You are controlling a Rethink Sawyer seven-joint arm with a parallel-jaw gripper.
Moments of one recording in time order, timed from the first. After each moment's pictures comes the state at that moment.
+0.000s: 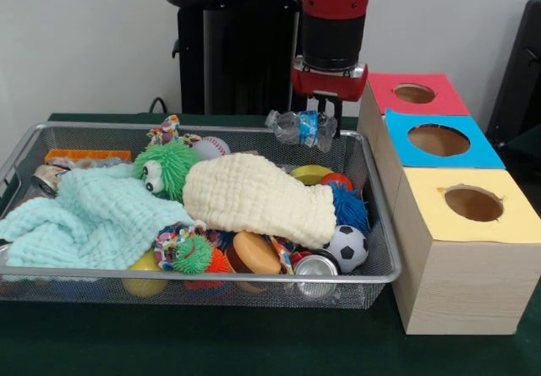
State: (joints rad) arm -0.20 -0.67 0.03 2.14 0.11 0.09 1.80
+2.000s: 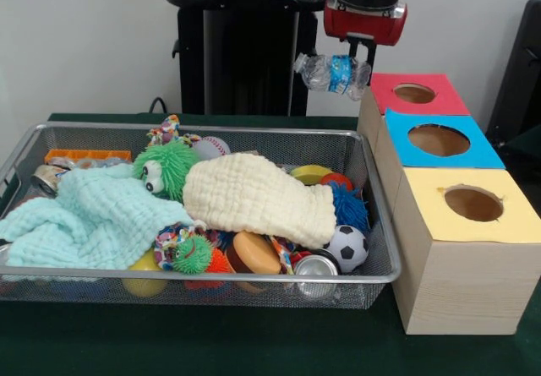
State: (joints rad) arm 0.02 -0.85 -0.13 2.05 0.18 0.42 1.80
